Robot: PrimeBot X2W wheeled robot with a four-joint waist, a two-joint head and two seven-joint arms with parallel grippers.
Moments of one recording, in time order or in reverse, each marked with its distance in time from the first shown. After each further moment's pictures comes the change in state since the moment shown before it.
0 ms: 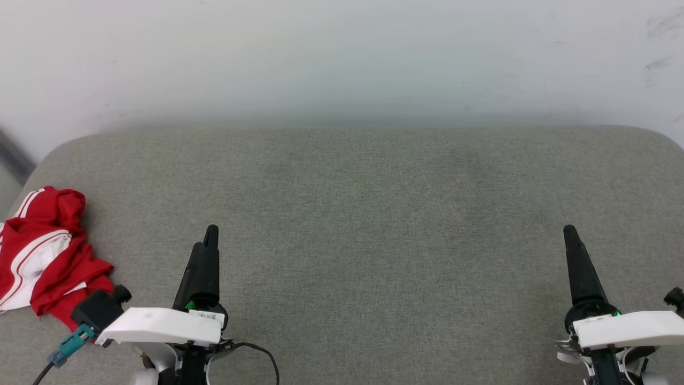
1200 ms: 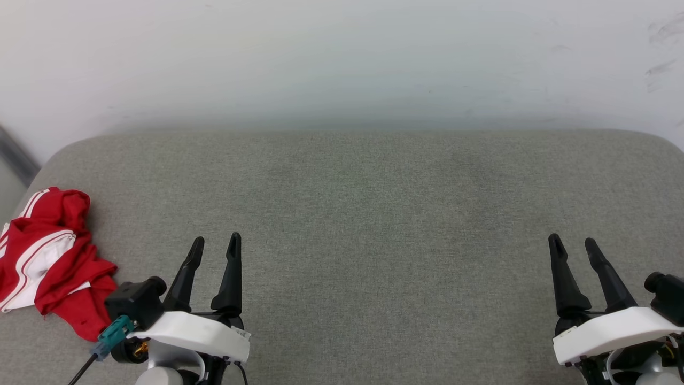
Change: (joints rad) left arm 0.003 0.042 -0.057 0.016 0.609 -0.001 -0.102; right arm 0.031 0.000 -0.030 -0.087 -0.662 0.000 0.053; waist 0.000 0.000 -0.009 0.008
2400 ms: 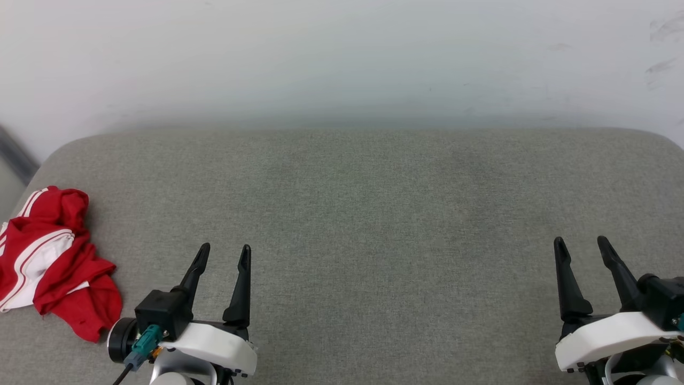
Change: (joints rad) left arm 0.003 -0.005 -0.004 0.058 0.260 -0.001 -0.075; right arm 0.020 0.000 -0.018 -0.043 -0.261 0.000 -0.017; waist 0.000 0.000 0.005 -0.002
